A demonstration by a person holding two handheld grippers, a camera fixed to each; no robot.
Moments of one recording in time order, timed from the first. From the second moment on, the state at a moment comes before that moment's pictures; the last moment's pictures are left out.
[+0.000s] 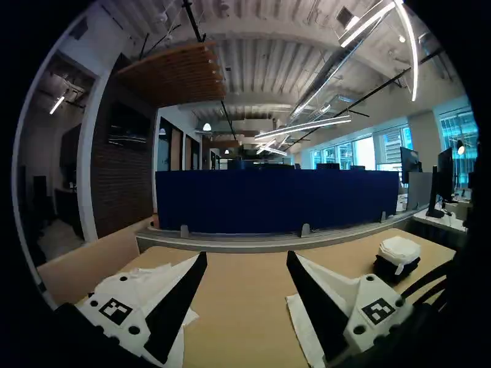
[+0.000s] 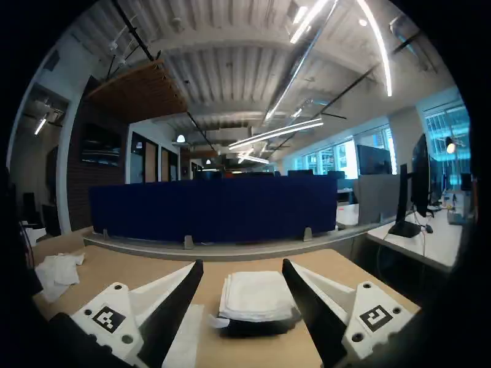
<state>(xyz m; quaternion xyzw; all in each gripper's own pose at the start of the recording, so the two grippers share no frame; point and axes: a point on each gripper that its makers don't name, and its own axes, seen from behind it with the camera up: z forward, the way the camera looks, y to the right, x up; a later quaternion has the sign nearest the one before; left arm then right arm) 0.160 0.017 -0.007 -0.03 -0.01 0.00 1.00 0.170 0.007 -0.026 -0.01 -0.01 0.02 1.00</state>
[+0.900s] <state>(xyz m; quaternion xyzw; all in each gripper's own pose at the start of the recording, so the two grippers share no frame) 0.186 0.081 -0.026 -0.19 -0.12 0.05 0.97 0.186 -0.041 -0.034 0.13 -0.14 -0.06 0.98</state>
